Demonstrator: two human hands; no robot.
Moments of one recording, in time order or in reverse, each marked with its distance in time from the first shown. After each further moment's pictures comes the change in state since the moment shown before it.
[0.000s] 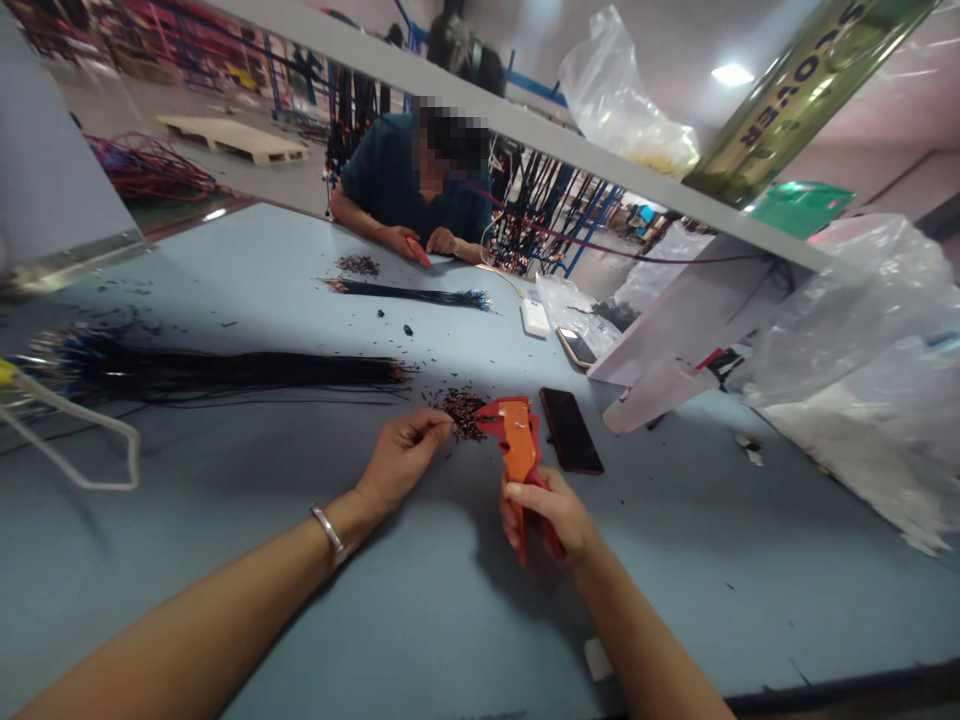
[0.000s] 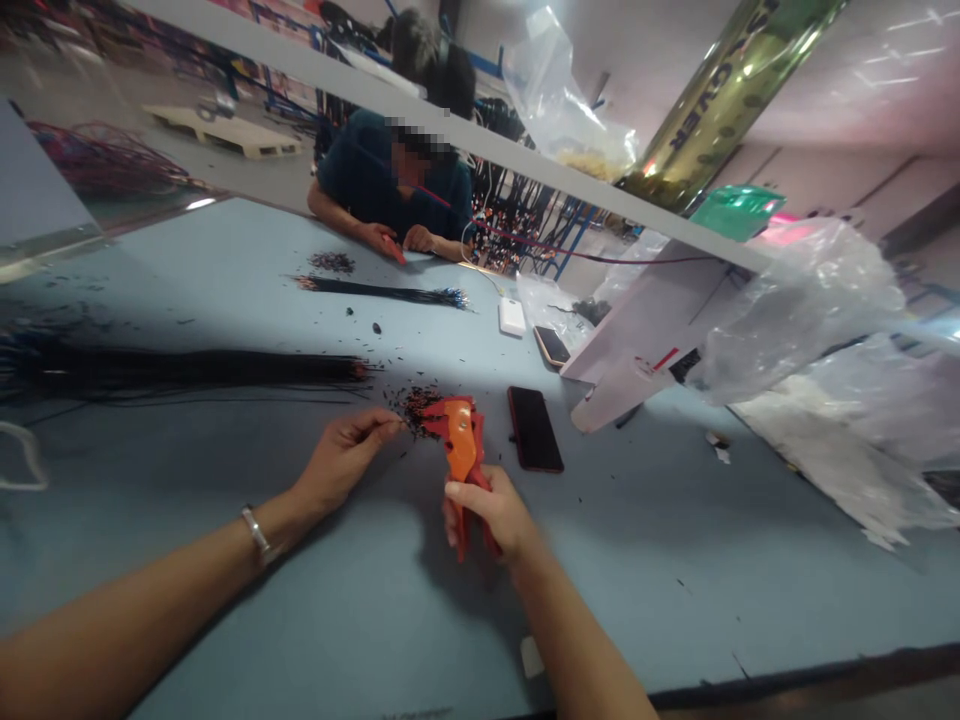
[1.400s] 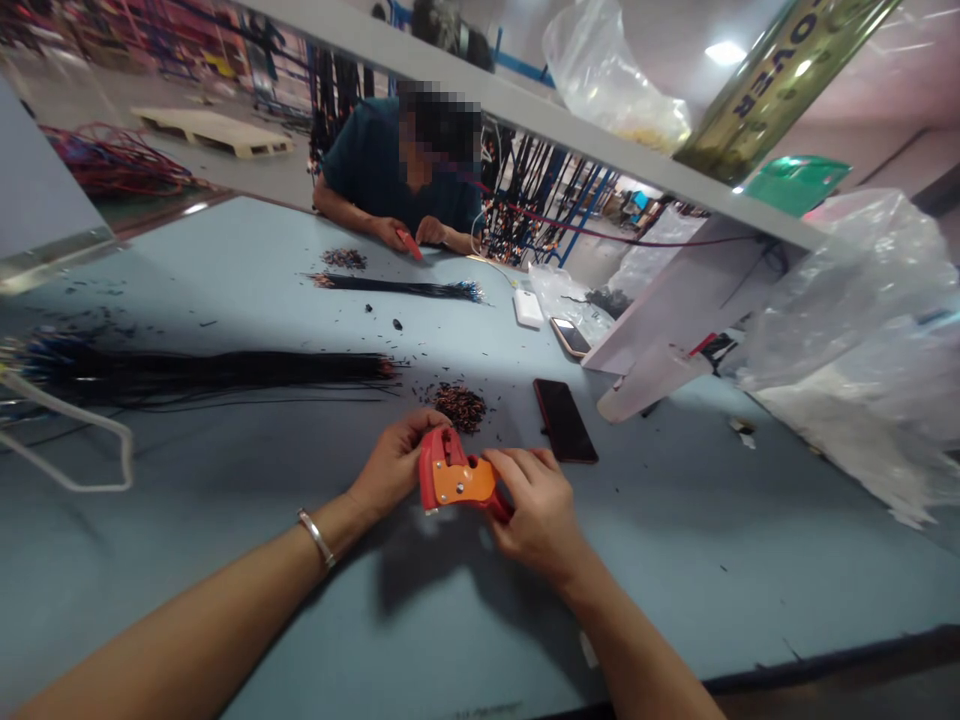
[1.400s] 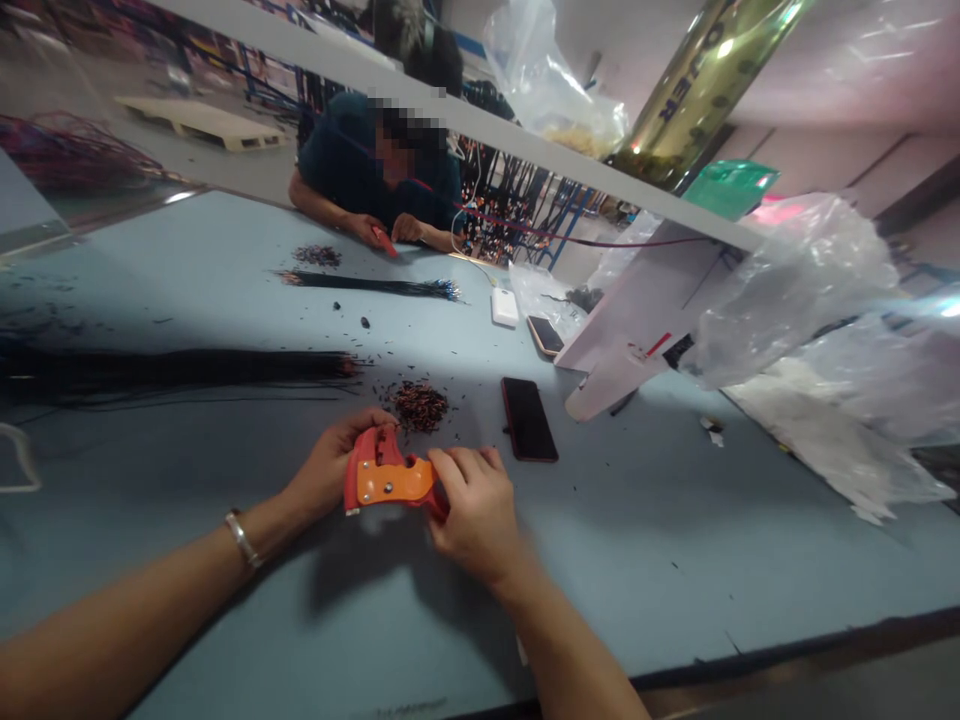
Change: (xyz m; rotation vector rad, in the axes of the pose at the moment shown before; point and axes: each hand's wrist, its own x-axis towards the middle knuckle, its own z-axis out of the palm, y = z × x) left_hand -0.007 0.008 0.007 -0.210 -0.156 -0.131; right_hand -0.005 -0.001 0.011 -1.455 0.341 -0.808
